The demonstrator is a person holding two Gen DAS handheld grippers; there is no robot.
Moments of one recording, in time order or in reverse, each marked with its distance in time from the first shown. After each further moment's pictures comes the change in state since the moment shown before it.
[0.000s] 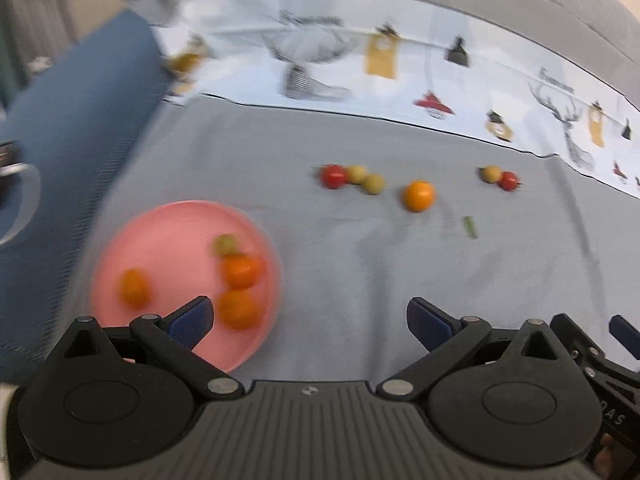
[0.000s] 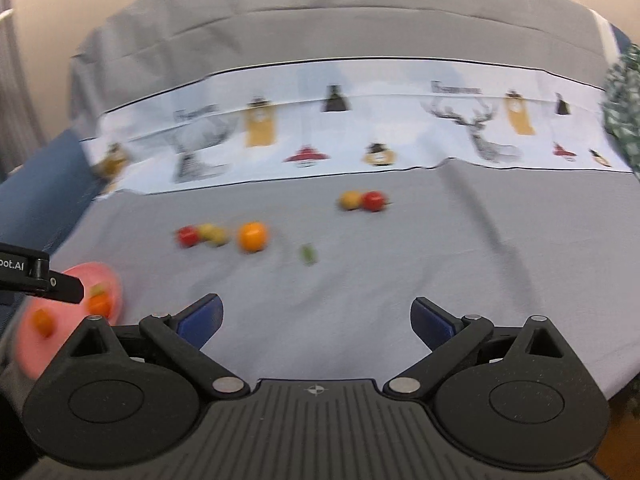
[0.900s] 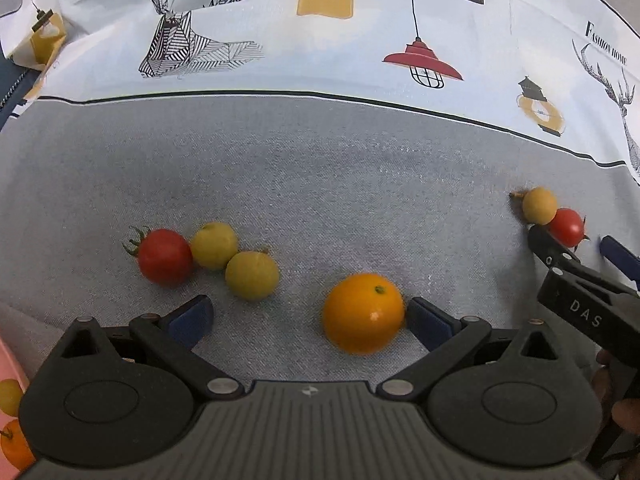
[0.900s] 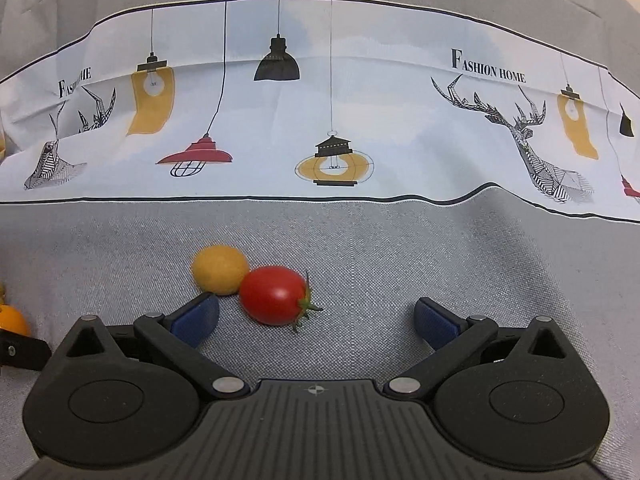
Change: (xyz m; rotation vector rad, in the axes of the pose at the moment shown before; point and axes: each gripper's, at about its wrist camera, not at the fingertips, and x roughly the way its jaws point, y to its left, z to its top) left arm 0.217 -0.094 0.099 0.019 0.108 0.012; right arm 0.277 -0.079 0.063 -0.104 -0.017 -0.028
